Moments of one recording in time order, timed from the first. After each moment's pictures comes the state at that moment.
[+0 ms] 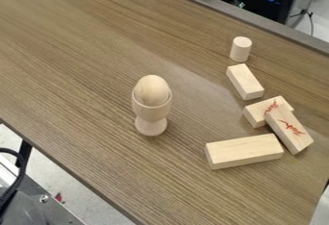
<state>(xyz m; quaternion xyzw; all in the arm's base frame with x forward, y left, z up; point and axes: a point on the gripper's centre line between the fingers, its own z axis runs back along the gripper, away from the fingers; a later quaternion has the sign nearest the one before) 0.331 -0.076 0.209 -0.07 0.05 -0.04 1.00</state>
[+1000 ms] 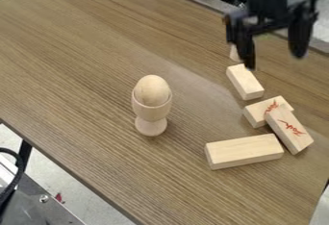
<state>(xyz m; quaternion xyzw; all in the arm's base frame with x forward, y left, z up) 0.341 -0.089 0.093 -0.14 0.02 0.42 0.90</state>
